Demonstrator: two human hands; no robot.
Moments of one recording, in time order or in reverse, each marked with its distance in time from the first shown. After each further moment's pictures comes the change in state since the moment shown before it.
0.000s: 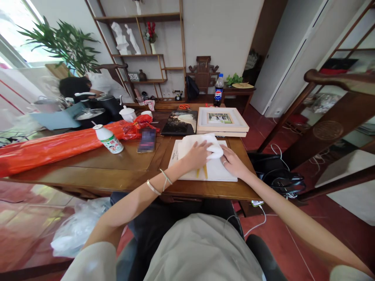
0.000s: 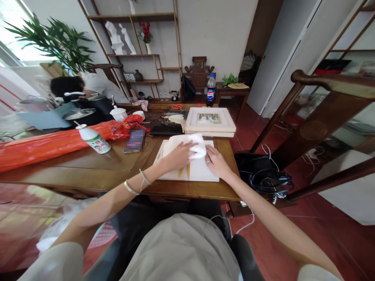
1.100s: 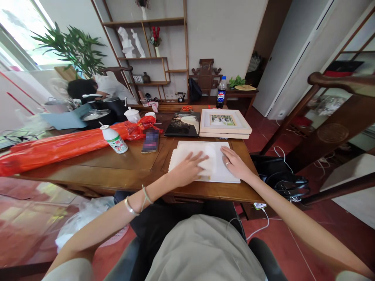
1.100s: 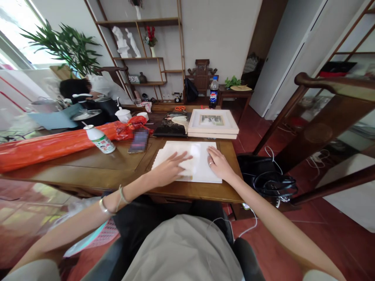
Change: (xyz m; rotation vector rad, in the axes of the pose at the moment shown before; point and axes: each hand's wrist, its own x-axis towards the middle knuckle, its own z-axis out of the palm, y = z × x) left_hand -0.067 -0.003 0.005 -0.019 0.004 0.107; right_hand 0.000 0.002 0.002 -0.027 0.003 0.042
